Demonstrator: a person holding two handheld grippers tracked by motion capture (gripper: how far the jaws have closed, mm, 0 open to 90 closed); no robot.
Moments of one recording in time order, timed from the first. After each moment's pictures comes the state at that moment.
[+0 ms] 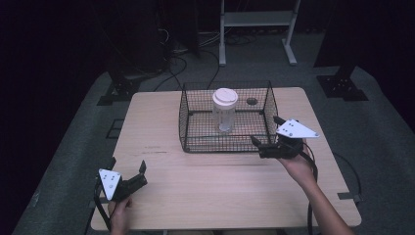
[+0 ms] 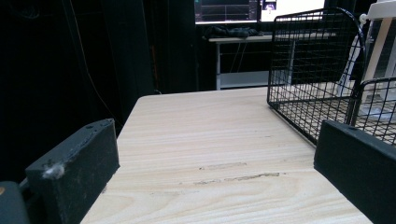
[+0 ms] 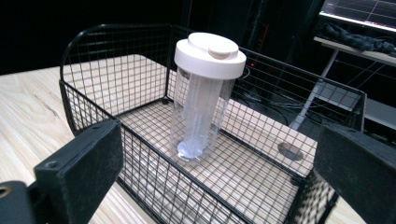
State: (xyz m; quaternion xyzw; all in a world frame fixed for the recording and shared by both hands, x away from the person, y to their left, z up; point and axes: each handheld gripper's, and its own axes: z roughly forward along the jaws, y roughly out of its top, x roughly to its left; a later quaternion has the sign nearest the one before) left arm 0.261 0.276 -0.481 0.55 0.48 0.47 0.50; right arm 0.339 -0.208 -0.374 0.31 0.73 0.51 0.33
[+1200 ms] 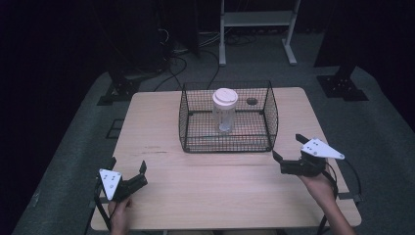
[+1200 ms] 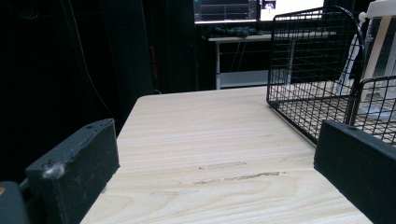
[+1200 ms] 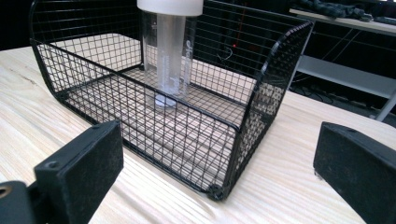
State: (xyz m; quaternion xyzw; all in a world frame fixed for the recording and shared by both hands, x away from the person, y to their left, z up) left arm 0.261 0.275 -0.481 0.56 0.47 0.47 0.50; right arm 0.306 -0.267 -0.412 0.37 0.72 0.49 0.33
